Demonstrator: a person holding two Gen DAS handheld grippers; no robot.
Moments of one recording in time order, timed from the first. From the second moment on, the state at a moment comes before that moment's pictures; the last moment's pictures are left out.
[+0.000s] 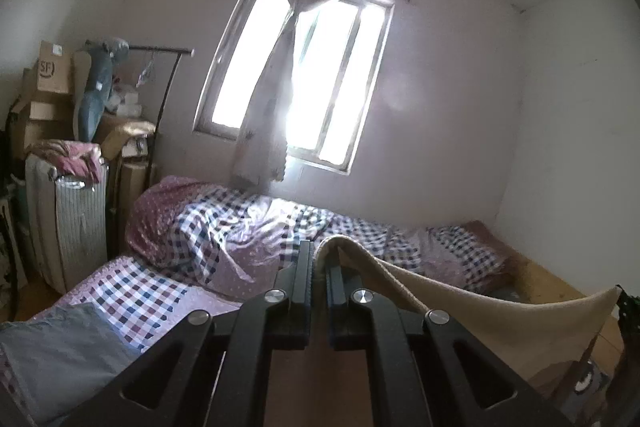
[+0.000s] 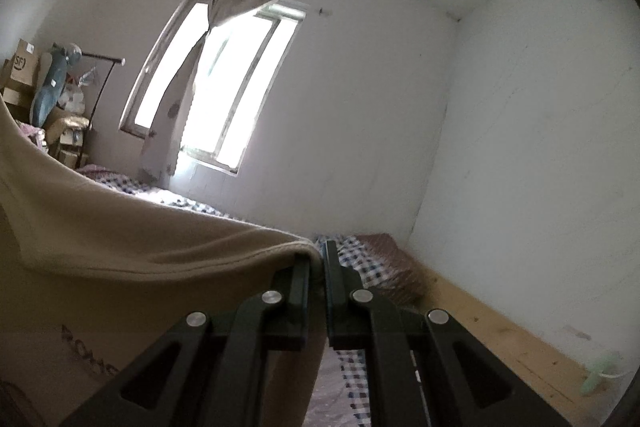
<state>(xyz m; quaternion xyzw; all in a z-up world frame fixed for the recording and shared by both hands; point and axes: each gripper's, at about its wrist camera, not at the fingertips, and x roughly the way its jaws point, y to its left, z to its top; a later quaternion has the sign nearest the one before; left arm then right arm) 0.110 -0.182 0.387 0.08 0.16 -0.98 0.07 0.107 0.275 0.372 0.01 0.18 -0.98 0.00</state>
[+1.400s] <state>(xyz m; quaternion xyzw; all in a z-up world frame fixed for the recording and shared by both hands) -0.346 -0.237 -0.059 0.42 0.11 -0.89 0.17 -0.431 0.213 -0.094 0.39 0.24 -0.89 0.04</state>
